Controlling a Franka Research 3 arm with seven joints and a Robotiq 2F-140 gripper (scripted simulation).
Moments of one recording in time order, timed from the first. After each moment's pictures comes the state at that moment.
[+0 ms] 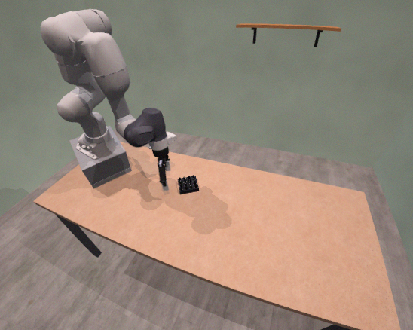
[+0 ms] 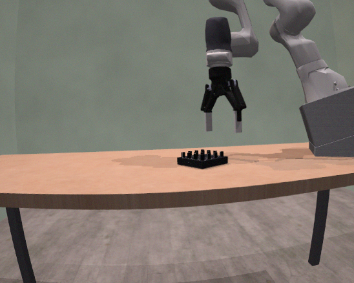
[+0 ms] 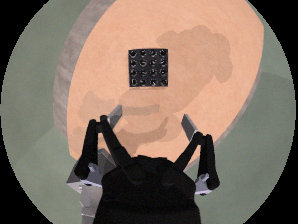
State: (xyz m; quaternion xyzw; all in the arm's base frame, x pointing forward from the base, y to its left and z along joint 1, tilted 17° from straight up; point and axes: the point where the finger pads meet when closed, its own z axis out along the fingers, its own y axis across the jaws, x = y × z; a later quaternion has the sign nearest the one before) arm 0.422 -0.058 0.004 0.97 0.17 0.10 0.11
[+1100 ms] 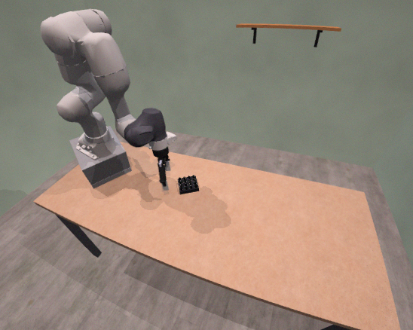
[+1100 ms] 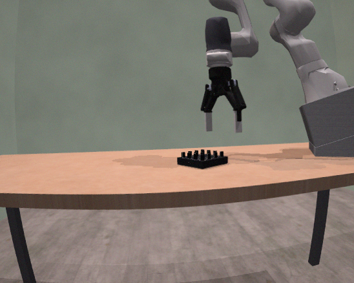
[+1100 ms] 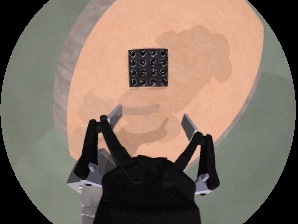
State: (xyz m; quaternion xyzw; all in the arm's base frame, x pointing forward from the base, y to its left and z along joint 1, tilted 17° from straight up) arm 0.422 -0.057 0.004 0.97 0.17 0.10 0.11
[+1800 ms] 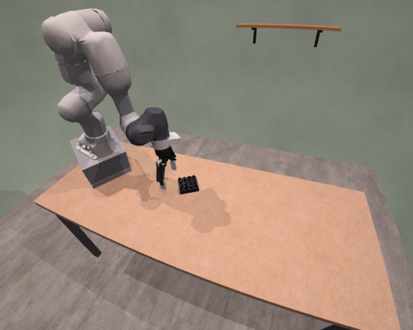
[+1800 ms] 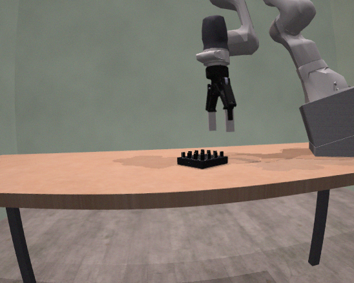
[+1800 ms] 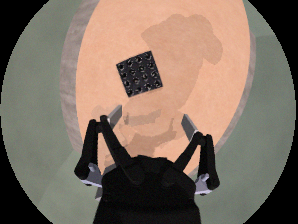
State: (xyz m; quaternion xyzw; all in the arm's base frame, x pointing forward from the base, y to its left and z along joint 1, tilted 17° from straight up) arm 0.431 -0.051 0.008 0.99 0.01 0.11 0.08
